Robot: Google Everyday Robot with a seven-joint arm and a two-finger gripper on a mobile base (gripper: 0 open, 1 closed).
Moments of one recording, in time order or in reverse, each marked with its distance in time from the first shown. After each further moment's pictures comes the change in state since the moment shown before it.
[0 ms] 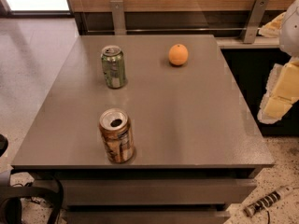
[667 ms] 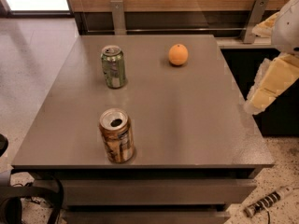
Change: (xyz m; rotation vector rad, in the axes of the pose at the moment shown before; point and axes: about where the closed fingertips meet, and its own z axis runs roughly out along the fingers) arm -0.011 -0.018 0.016 -0.003 -0.105 0.051
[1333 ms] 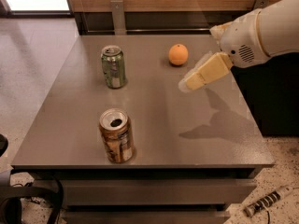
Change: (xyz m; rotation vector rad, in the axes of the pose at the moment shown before) arm -0.091 -0.030 0.065 0.023 -0.486 0.203
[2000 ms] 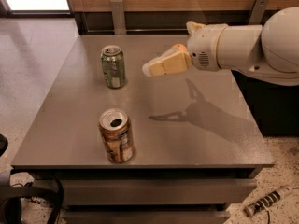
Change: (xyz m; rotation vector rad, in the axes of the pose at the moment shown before) arm -0.054 -0.012 0.064 0.099 -0.348 0.086
